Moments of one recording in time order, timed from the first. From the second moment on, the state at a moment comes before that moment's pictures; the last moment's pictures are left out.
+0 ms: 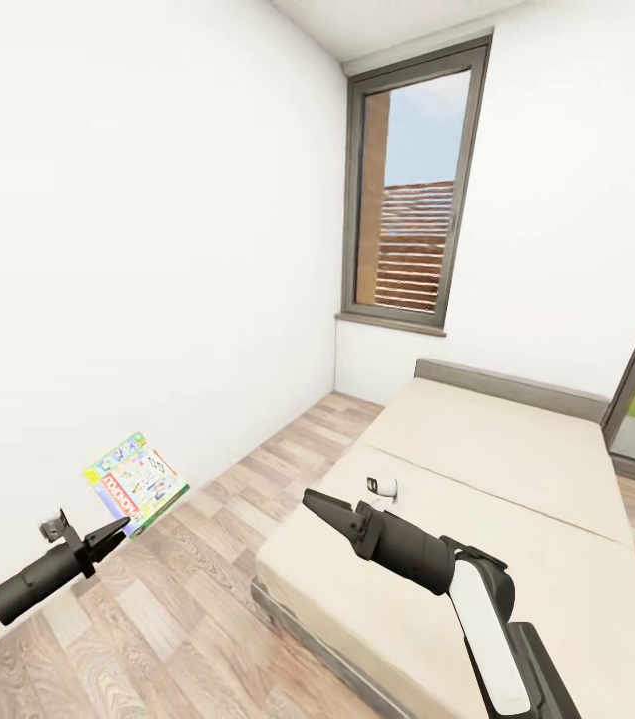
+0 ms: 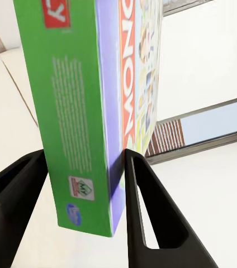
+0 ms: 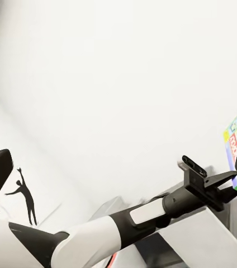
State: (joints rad) left arm -0.56 0.43 0.34 -0.47 0.63 0.74 -1.20; right arm -0.28 0.11 0.09 -1.59 -0.69 0.80 0.90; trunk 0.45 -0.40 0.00
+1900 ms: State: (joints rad) left arm -0.56 0.43 0.34 -0.47 0.63 0.71 -1.20; right arm -0.28 0.11 0.09 -1.59 -0.70 0.80 0.86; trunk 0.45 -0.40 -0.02
